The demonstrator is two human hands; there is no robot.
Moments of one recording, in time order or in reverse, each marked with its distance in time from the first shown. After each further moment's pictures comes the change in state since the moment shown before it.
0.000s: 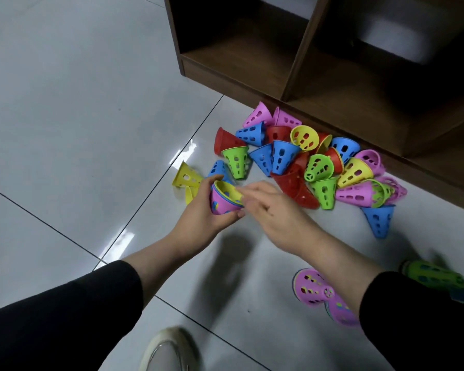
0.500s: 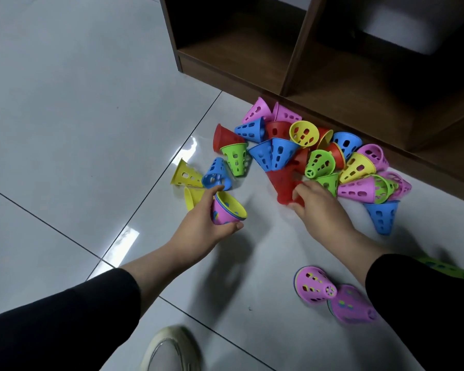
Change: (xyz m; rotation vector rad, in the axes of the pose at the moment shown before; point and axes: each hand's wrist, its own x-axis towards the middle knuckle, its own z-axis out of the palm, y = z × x) left_hand -0.009 -0.019 0.009 0.085 -0.048 -0.057; right_hand -0.011 0.083 -0.042 -0.661 0.146 0.188
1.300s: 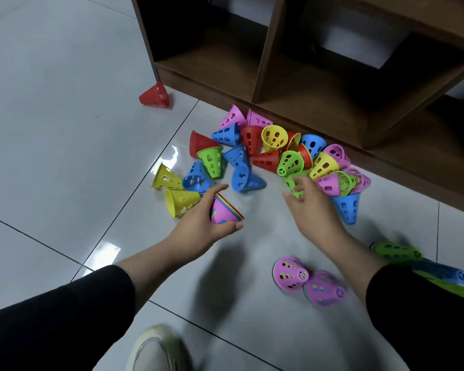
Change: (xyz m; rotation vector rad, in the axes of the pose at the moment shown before) left_hand -0.010 0.033 0.017 0.042 -0.090 0.094; right_hand -0.040 -0.005 -0.037 0.385 0.098 0.310
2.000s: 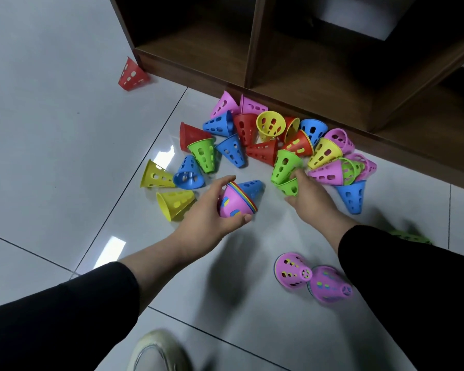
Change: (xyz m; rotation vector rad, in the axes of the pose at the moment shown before) left_hand 0.021 0.010 0.018 -0.047 -0.038 0.018; right_hand 0.061 0.066 0.039 -0.304 -0.120 0.013
